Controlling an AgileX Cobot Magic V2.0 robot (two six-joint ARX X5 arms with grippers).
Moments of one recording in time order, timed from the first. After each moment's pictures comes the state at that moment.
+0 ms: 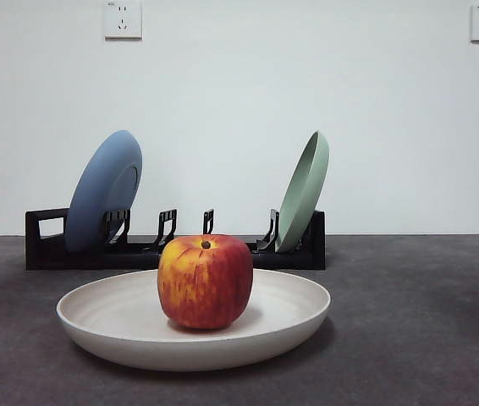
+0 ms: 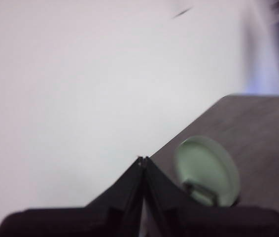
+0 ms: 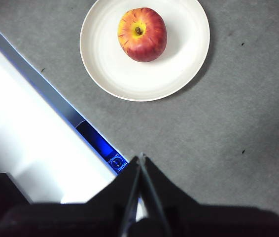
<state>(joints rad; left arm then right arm) -0.21 0.79 1.27 -0.49 0.31 0.37 0.84 1.01 1.20 -1.20 -0.07 0.08</state>
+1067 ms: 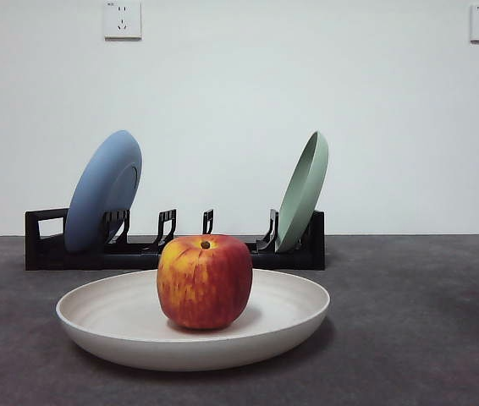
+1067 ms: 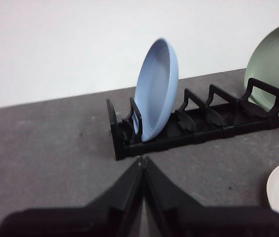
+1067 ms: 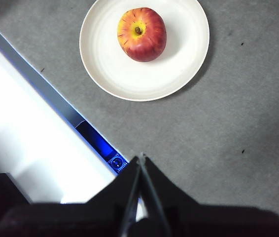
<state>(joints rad) 0.06 0.03 0.09 -0.13 0.21 0.07 0.84 1.01 1.20 -1.20 -0.07 0.08</state>
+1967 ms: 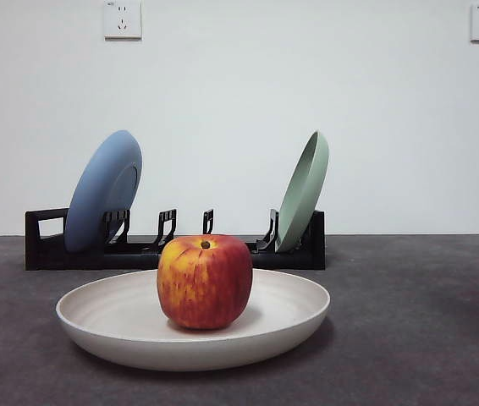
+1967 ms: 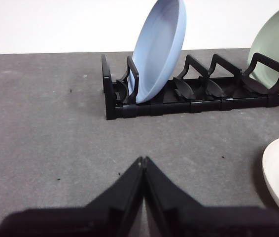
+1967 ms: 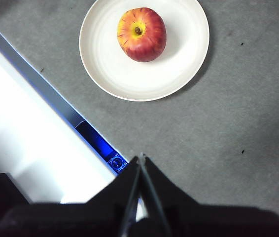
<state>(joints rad) 0.06 0.03 0.02 -0.16 0.21 -0.01 0.84 1.01 1.20 -1.20 -0.07 0.08</state>
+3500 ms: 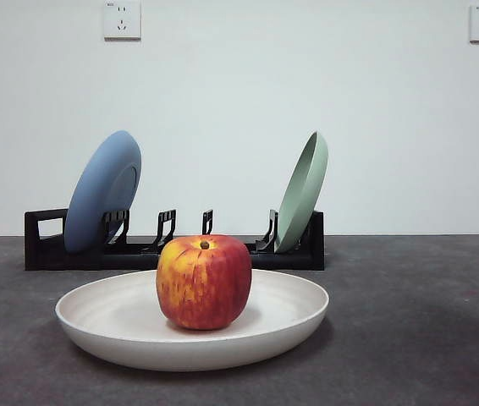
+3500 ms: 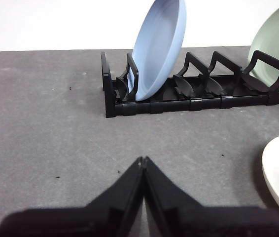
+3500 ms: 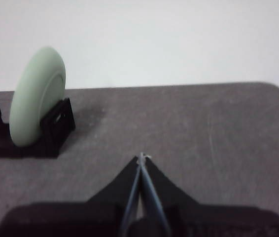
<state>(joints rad) 0.06 0.03 0.02 -0.16 0.21 -0.01 0.01 0.01 0.09 -0.13 -0.03 0.03</state>
